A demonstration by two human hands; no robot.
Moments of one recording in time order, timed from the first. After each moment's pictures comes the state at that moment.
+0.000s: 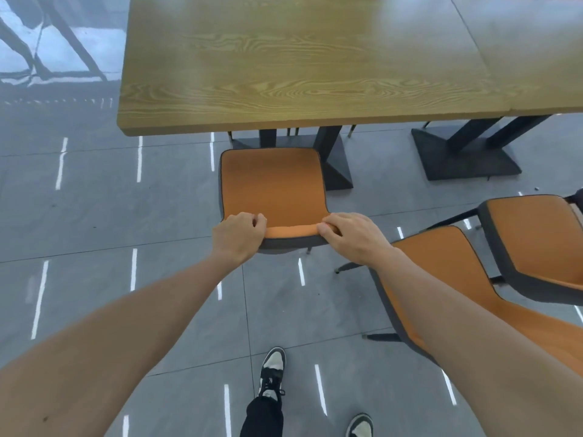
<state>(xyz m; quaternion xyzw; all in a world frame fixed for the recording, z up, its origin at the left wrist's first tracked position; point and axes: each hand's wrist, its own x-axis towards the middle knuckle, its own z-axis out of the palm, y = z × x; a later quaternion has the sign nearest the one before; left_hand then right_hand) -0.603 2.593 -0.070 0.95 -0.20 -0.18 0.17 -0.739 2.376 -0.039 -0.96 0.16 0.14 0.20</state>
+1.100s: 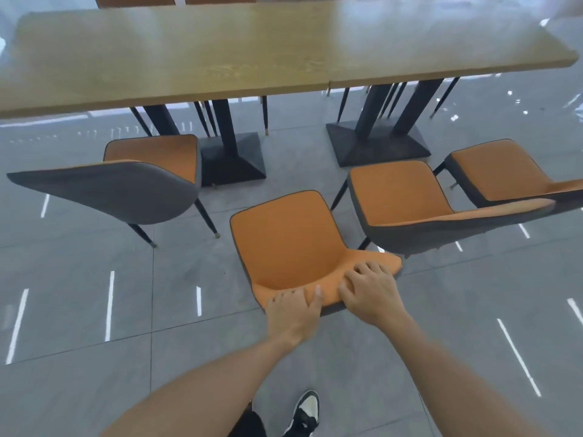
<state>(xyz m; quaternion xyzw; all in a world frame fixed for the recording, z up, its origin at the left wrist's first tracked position) -1.241 2.248 -0.051 0.92 -0.25 -0.25 0.16 -1.322 2.081 -0.039 -0.97 0.21 0.04 0.07</state>
